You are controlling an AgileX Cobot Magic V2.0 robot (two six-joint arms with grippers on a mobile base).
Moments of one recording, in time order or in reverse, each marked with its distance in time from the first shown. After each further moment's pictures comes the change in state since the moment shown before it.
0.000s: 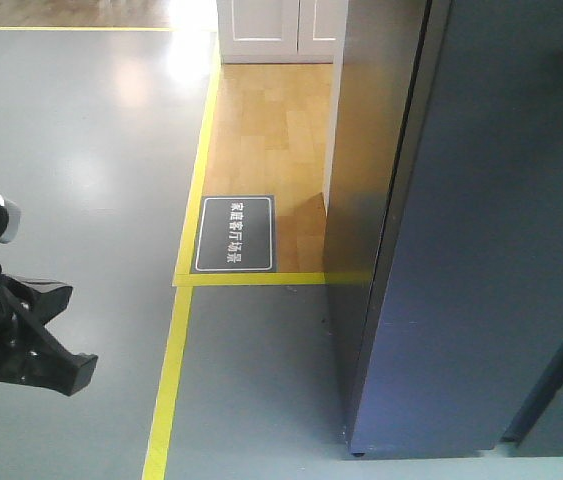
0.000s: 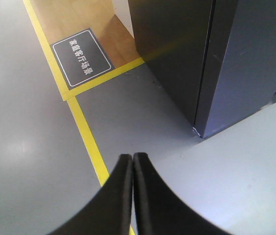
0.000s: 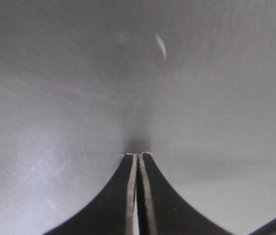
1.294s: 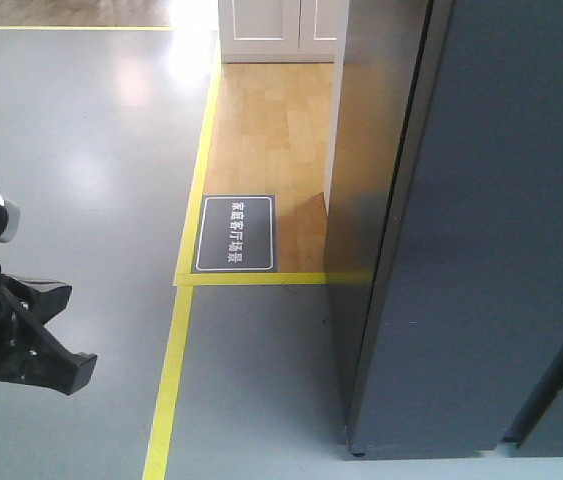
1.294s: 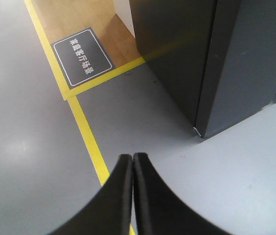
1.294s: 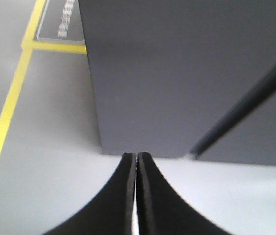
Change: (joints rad) left arm 0.000 0.000 0.000 0.000 0.000 0.000; right arm 0.345 -1.033 1.179 -0.430 0.021 0.389
